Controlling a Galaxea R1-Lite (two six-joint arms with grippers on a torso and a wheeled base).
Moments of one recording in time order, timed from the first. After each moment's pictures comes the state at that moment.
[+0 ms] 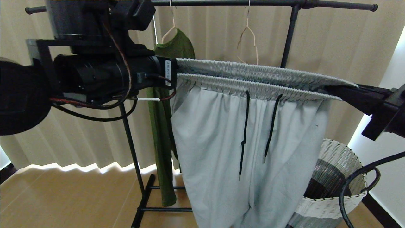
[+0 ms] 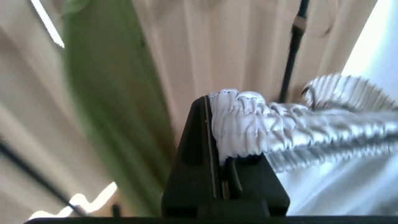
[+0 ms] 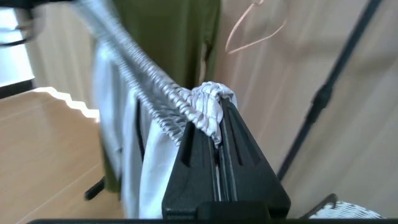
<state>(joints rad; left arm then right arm) -0.58 1.66 -1.36 -0.18 0.18 0.07 0.47 1.19 -0.74 -0.49 0.00 -0.05</state>
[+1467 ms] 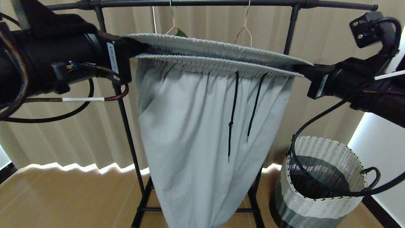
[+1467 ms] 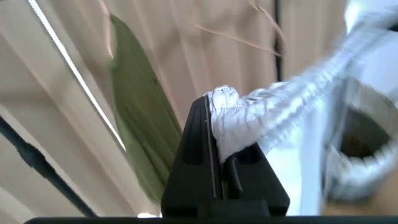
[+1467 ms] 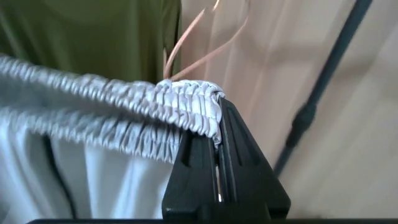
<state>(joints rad) -0.58 1.41 -1.20 -0.25 0.09 0.24 0.36 1.50 -0.99 -0.56 -0.01 -0.06</state>
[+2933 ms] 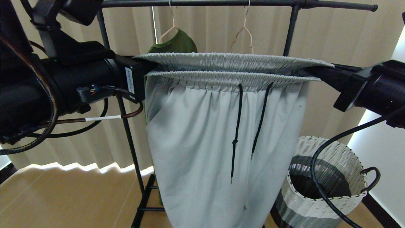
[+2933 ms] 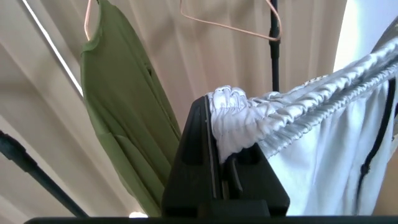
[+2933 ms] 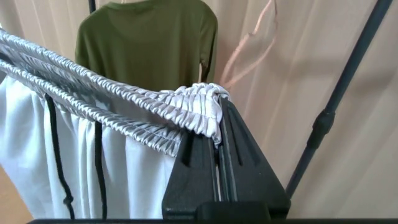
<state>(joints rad) -0.60 1.42 -1.08 -0.37 0.10 0.22 0.47 1.33 -0.85 -0.58 0.00 -0.03</state>
